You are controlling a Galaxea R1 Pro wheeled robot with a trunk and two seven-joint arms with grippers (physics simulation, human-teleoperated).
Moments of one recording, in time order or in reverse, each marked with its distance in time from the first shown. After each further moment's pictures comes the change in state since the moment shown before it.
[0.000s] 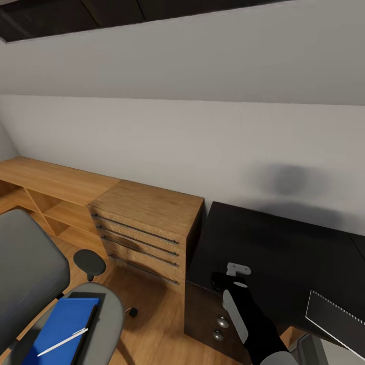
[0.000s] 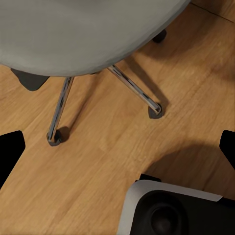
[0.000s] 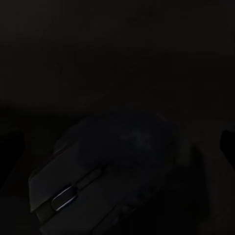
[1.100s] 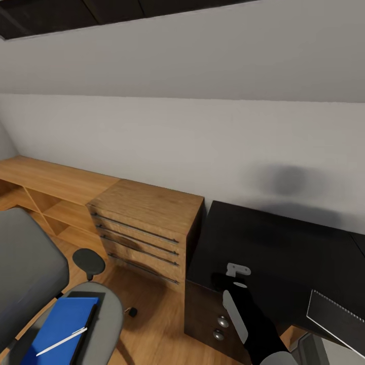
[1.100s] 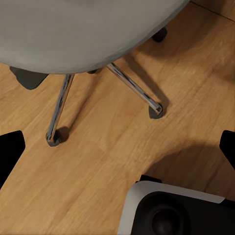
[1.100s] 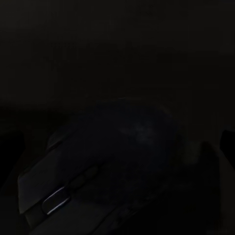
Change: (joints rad) left arm 0.000 0.000 0.000 0.000 0.001 -0.002 0.001; right arm 0.000 0.000 0.000 0.004 0.000 0.001 0.000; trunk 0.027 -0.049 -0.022
